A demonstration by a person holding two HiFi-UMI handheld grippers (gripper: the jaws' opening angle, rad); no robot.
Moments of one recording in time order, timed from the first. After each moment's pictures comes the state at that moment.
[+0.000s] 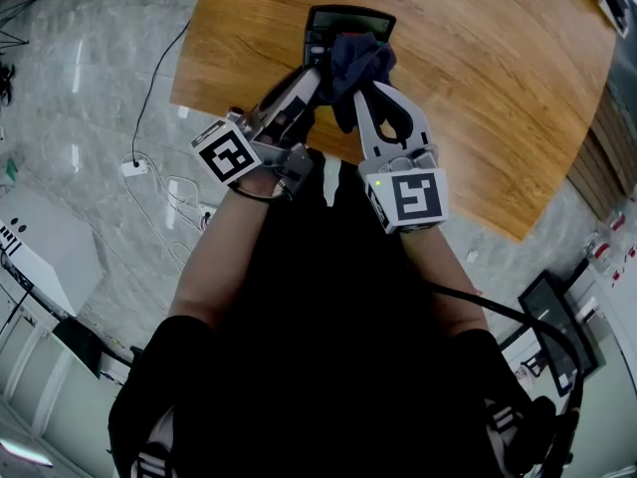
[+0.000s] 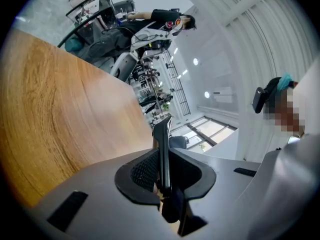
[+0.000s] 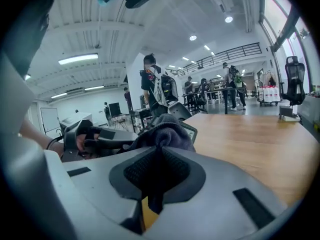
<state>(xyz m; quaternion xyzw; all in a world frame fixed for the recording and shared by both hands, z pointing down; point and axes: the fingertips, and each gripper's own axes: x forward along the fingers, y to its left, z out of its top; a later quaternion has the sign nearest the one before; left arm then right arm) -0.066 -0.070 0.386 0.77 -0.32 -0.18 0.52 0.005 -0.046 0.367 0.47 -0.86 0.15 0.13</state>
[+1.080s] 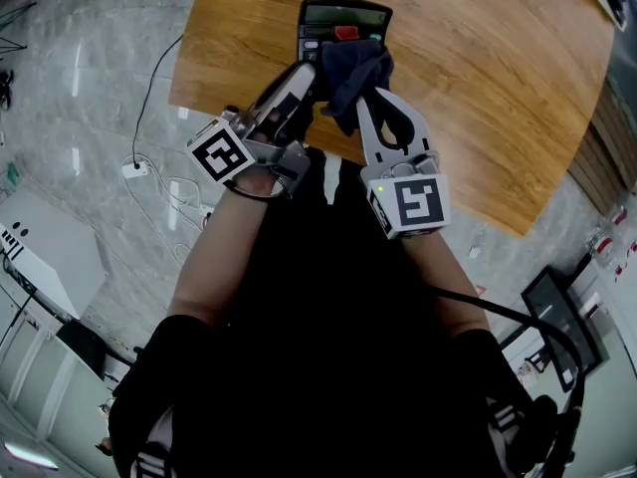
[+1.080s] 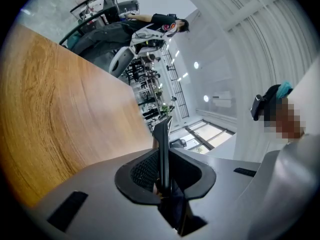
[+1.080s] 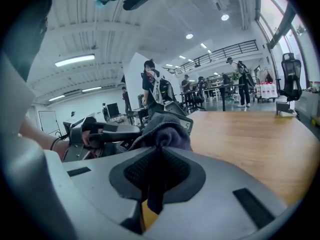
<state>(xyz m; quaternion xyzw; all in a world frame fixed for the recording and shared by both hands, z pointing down) -0.066 -0.073 0.378 0.76 -0.32 -0.20 0.53 0.014 -0.033 0.368 0.47 -0.86 0.17 0.13</state>
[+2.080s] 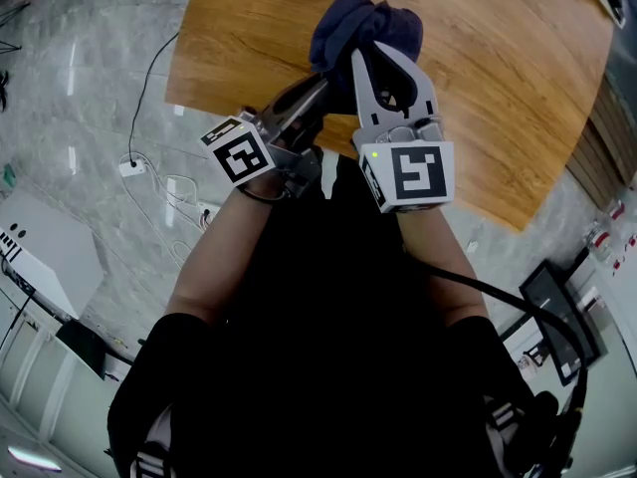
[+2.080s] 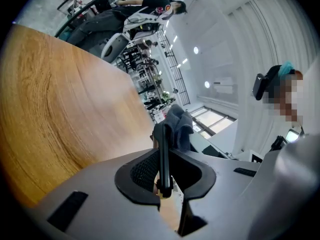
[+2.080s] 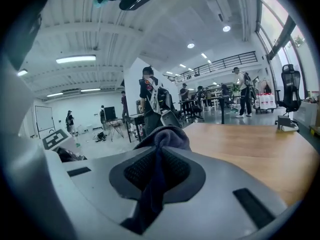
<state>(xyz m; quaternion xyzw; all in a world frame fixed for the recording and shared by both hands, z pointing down) -0.038 -0.052 0.395 0.78 -0.29 -0.13 0.54 0.001 -0.090 0.333 0.50 -0.85 0.12 0.11</state>
